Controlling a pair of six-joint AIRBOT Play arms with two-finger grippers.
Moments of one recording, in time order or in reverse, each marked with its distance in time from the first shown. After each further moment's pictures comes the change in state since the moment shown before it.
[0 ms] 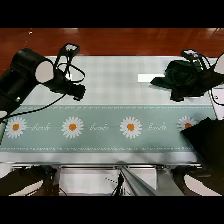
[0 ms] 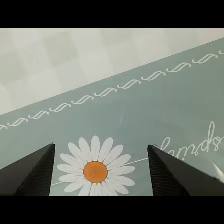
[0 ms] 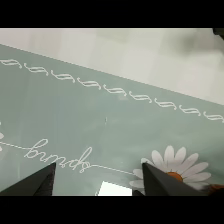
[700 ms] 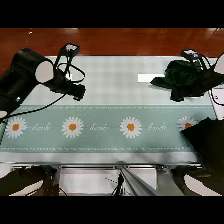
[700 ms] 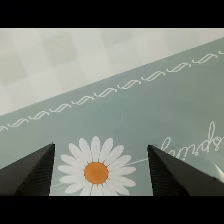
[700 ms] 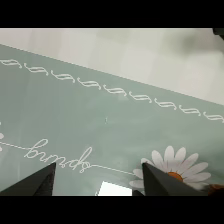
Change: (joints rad) left arm 0.000 0.000 0.000 0.000 0.011 0.016; right arm 0.000 0.000 0.000 0.000 0.000 0.000
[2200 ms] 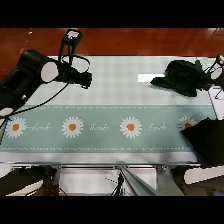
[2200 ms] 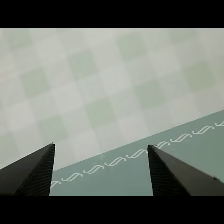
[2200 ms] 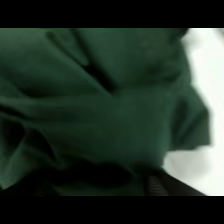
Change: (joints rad) left arm 0.009 -0.034 0.000 -0.006 0.292 -0.014; right arm -0.375 -0.524 0.061 0.114 -0.853 0.396
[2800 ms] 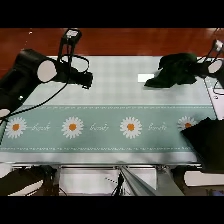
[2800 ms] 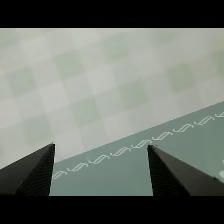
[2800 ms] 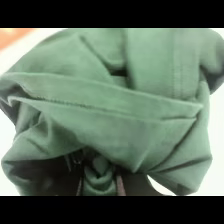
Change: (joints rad) left arm 0.000 0.026 0.002 -0.061 -0.005 -0.002; right arm 0.113 0.191 0.000 0.106 -0.035 -0.187
